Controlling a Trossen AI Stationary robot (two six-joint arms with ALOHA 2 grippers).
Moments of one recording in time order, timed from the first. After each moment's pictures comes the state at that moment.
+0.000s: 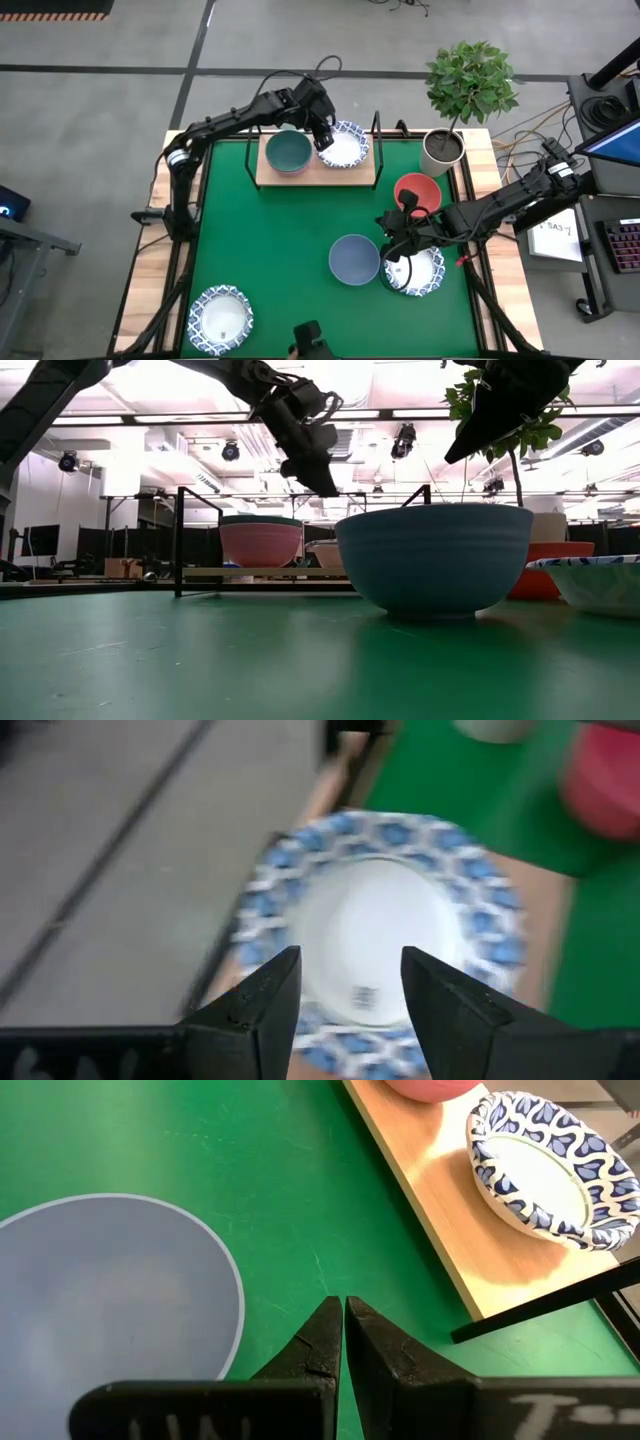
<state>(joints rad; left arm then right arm) 0.55 1.97 1.87 -0.72 0.04 0.17 0.37 1.26 0.91 -0.59 0.62 0.42</state>
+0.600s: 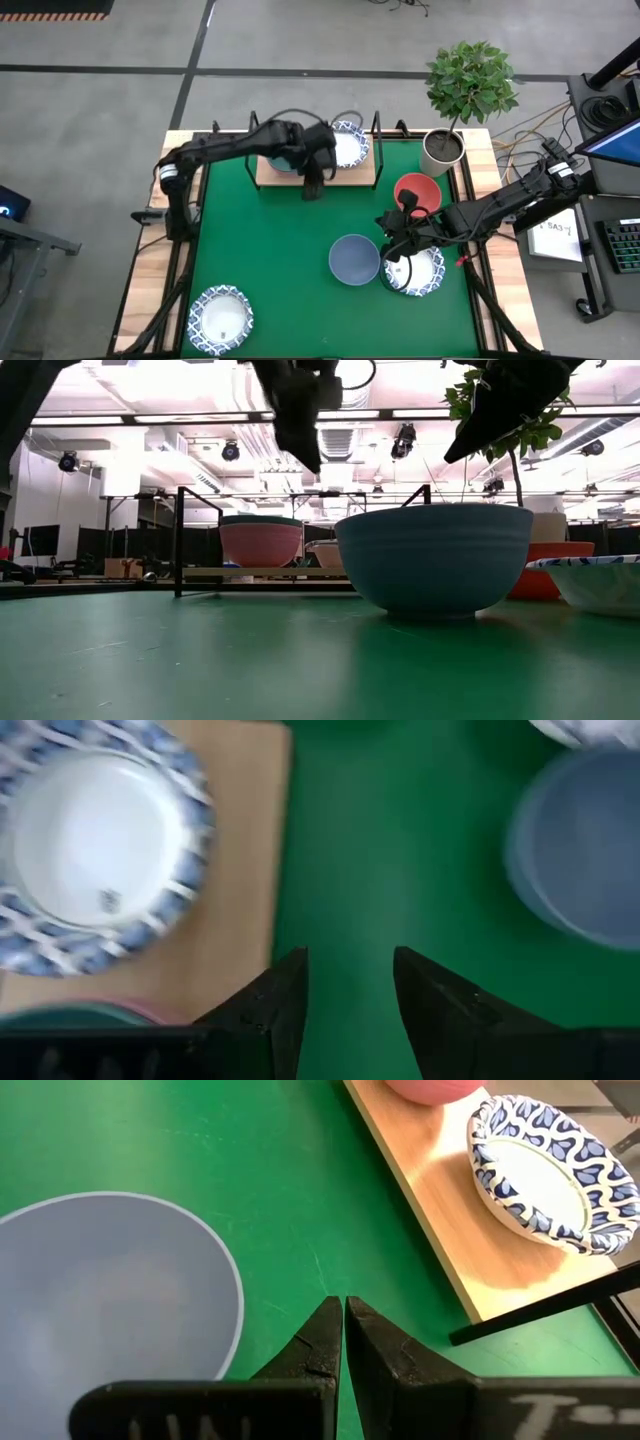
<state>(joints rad) 0.26 1.89 1.87 -1.10 0.09 0.17 0.37 1.26 0.91 -0.59 0.62 0.40</state>
